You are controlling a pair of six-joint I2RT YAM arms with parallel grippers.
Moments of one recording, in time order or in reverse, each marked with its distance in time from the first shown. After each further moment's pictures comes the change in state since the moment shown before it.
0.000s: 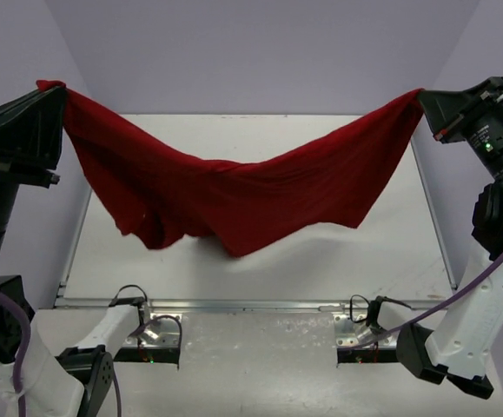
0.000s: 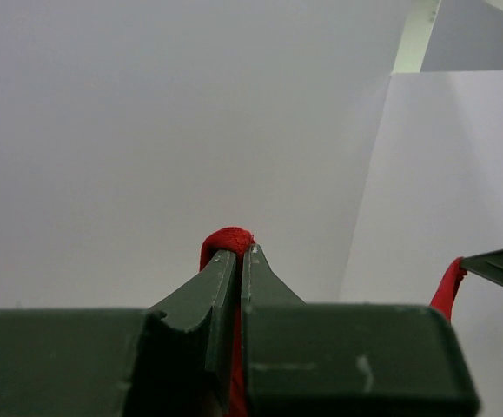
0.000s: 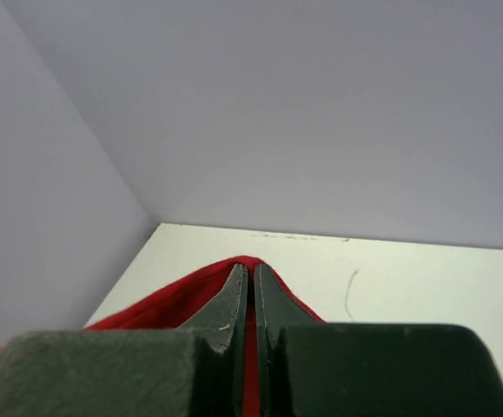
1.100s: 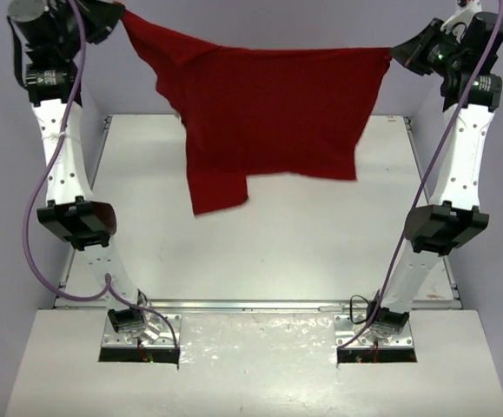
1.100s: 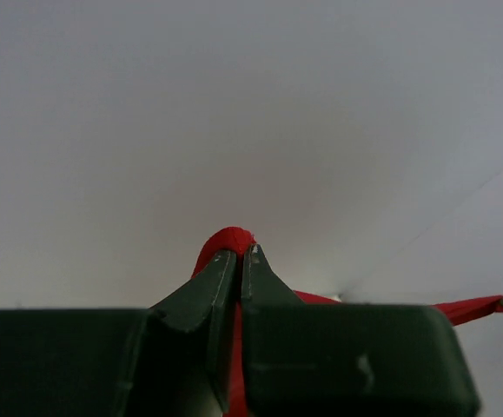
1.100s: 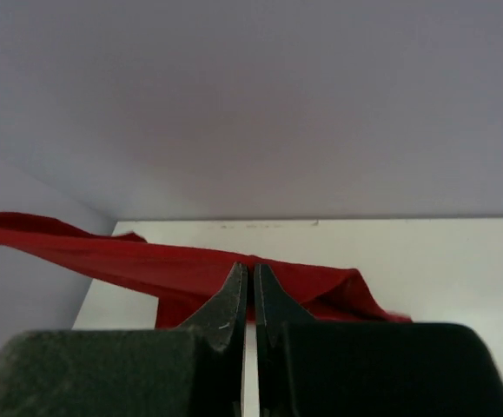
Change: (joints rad) left arm 0.097 1.020 0.405 0.166 0.095 -0.180; right arm 0.082 0.849 0.508 -0.002 0.093 0.012
